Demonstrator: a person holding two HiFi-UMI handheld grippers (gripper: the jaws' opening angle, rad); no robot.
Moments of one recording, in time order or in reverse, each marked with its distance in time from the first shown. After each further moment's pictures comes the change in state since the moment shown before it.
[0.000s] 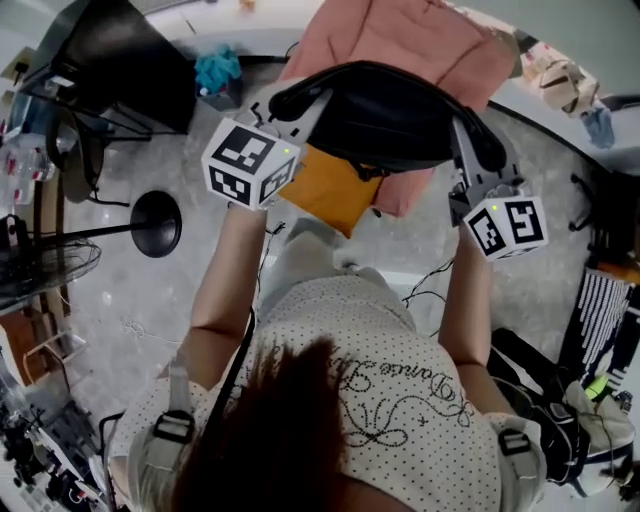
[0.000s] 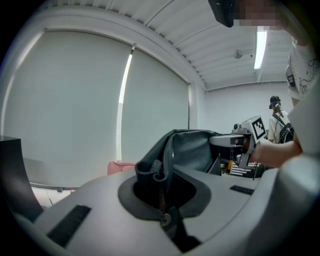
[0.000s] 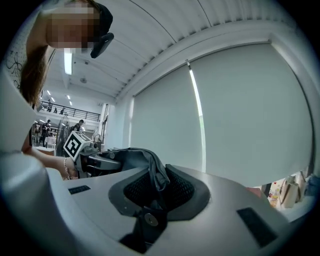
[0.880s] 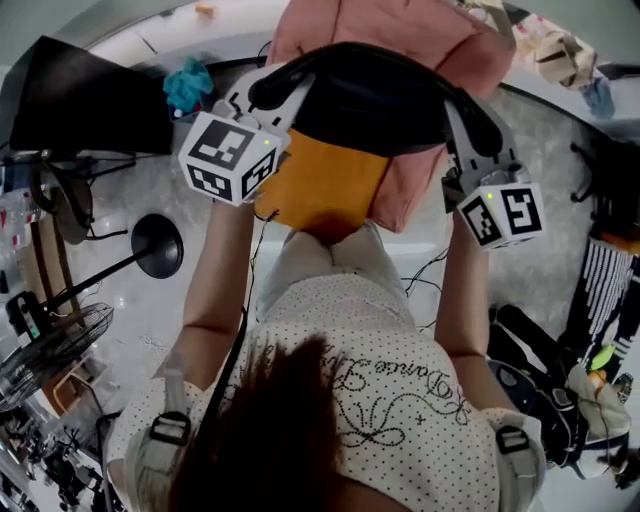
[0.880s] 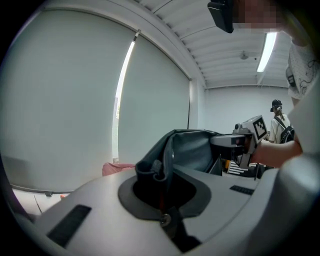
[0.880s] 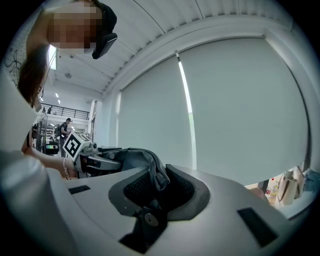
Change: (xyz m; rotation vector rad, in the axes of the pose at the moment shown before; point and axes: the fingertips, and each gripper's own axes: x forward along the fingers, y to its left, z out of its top) left arm 0.145 0.094 0.001 -0.023 0.048 -0.082; right arm 0.107 -0.116 -0.019 0.054 0.042 -0.092
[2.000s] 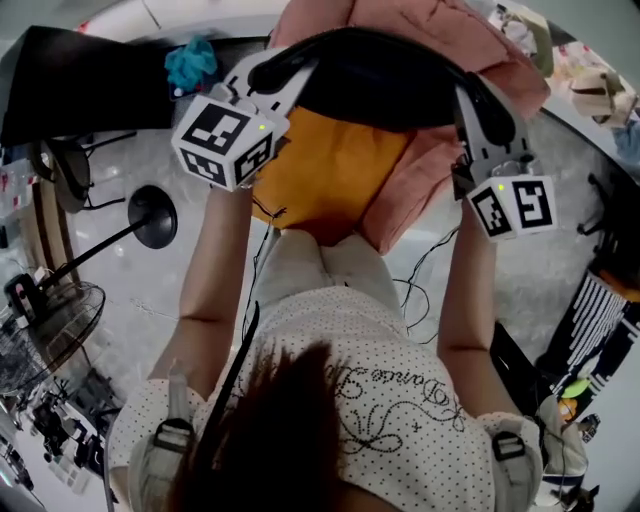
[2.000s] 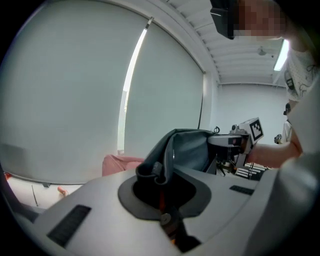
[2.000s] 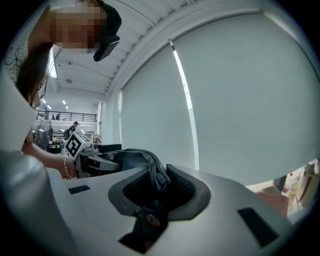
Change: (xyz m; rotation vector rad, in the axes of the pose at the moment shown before) left arm 0.091 0.082 -0.028 -0.085 0.057 0.071; right arm 0.115 -0.087 -0.037 0.028 0.041 0.123
